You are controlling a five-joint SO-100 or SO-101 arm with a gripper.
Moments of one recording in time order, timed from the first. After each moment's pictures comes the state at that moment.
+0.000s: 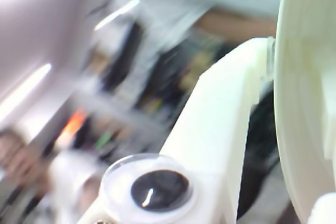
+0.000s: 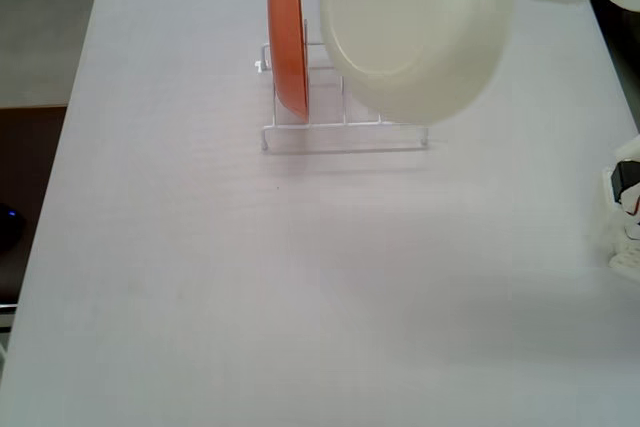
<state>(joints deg) -4.0 130.4 67.4 36.4 -36.5</state>
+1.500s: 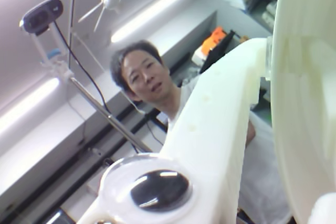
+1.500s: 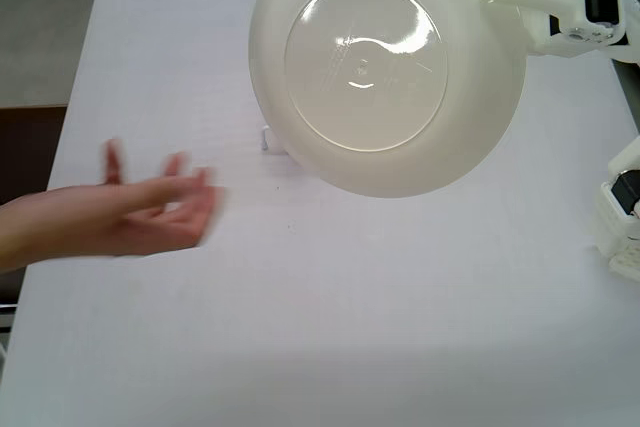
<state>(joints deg) -21.6 127.1 77.3 9.8 -38.1</state>
